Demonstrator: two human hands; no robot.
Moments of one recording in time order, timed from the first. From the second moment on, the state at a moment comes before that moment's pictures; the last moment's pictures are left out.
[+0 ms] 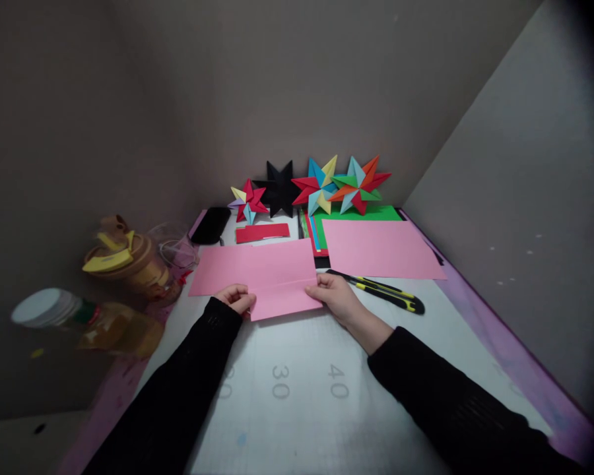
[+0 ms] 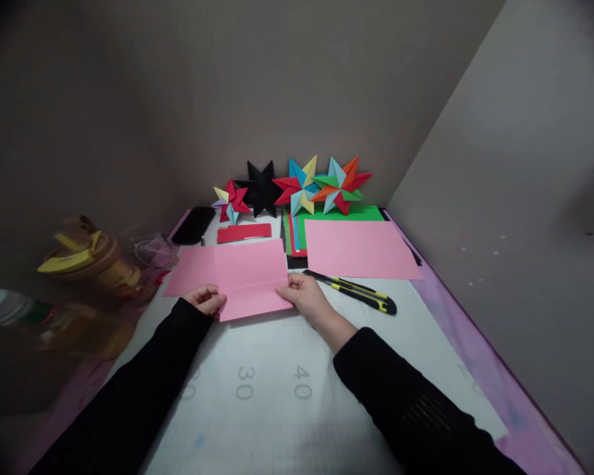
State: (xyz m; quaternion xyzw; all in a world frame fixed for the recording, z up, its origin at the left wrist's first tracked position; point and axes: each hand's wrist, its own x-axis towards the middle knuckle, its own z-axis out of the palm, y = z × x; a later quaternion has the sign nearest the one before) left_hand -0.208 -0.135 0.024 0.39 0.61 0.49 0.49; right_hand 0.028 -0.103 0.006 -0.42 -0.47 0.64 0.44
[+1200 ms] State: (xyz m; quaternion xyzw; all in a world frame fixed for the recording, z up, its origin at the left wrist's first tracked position) left_hand -0.226 -0.139 0.012 0.57 0.71 0.32 0.26; right_hand 0.130 -0.113 0.026 -0.61 -0.78 0.01 0.13
